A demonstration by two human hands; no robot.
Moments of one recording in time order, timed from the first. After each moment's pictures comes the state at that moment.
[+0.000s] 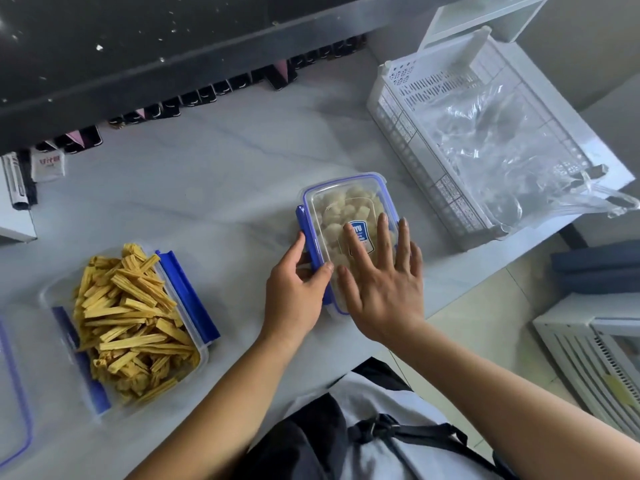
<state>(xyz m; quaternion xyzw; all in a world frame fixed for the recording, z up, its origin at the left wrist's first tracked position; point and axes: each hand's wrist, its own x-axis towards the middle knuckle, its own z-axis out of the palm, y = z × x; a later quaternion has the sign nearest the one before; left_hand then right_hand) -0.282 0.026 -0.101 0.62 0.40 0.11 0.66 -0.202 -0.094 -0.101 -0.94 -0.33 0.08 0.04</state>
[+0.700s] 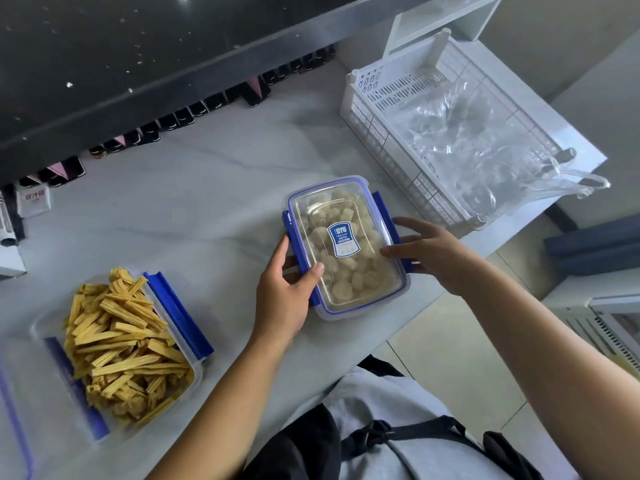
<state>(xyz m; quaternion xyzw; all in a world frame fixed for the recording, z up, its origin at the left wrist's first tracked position) -0.277 0.028 -0.094 0.62 0.39 0.10 0.68 -0.104 -0.137 -0.062 -0.77 0.05 0.44 0.46</state>
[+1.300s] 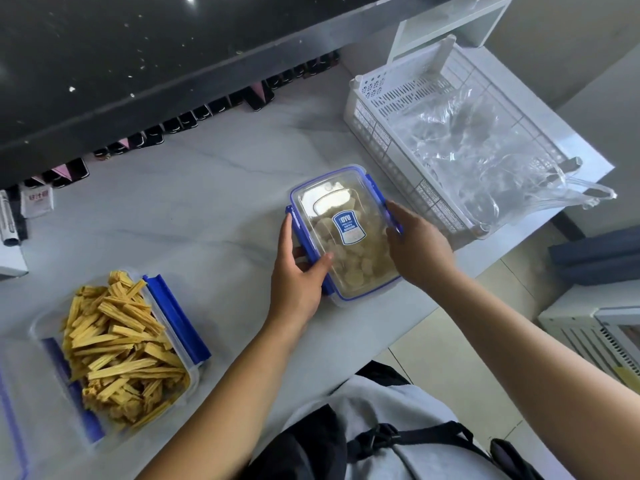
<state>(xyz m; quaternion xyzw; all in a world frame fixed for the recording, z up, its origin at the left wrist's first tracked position) -0.247 0.025 -0.102 0.62 0.39 0.10 0.68 -0.112 -0.107 -0.062 -0.95 -0.18 0.18 0.19</state>
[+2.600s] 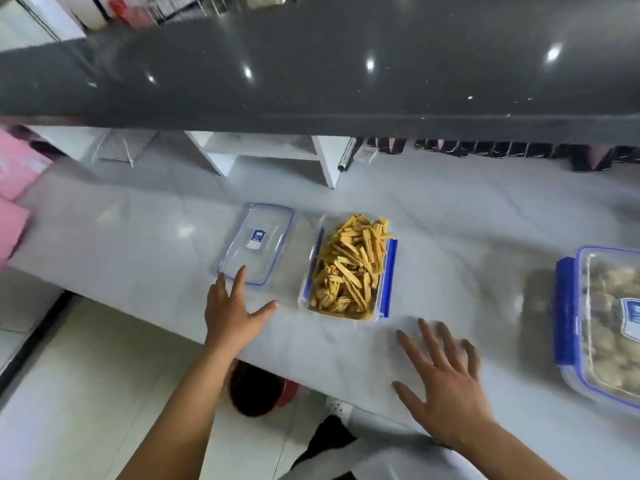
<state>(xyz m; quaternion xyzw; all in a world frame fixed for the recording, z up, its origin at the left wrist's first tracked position) -0.595 0.084 -0.092 0.60 0.78 0.03 0.16 -0.272 -0.064 -0.130 -0.68 -0.69 0.25 -0.02</state>
